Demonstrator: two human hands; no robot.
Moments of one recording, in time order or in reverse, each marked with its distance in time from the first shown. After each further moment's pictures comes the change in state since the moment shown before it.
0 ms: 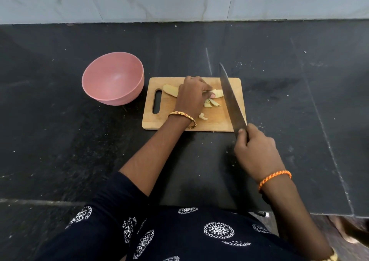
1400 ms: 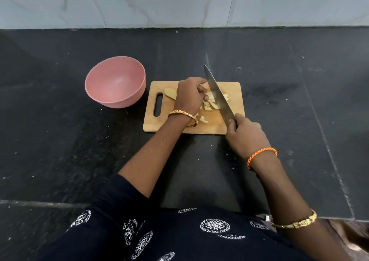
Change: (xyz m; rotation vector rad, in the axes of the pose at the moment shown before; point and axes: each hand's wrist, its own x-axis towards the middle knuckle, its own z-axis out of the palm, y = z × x) left_hand 0.003 0.005 -0.012 -0.271 0.076 -0.197; right_hand 0.037 -0.016 0.010 -0.096 -0.041 -0.046
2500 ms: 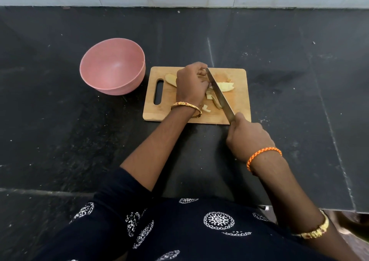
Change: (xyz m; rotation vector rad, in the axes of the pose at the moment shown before) left_hand -0.007 0.004 0.001 -0.004 0.124 -0.025; right_hand -0.017 -0.004 0.006 -0.212 -0.108 0.022
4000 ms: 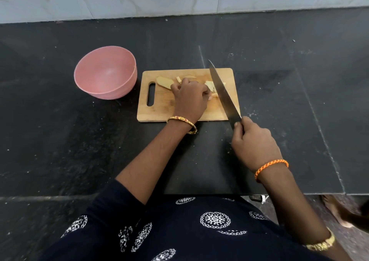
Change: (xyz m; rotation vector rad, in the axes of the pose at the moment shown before) left_hand -0.034 0.001 0.010 0.459 -0.167 0.220; right_hand -0.031 0.031 0.004 0.190 0.170 0.015
